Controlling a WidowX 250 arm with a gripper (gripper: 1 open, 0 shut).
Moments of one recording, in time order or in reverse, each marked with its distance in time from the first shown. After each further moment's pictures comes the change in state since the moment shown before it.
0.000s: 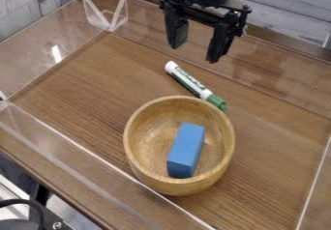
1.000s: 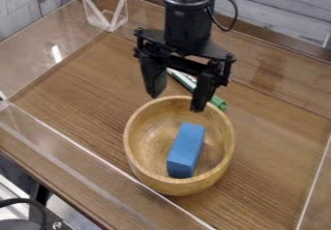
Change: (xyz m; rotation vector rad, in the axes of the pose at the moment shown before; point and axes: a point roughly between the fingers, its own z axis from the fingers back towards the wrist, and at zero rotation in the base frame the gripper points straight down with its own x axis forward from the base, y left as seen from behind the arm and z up) arm -0.062 -0.025 -0.020 -0.028 0.001 0.082
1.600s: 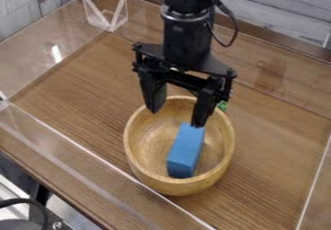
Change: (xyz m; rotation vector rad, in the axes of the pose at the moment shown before) arm -0.012 -0.008 -0.008 -0.015 0.002 0.004
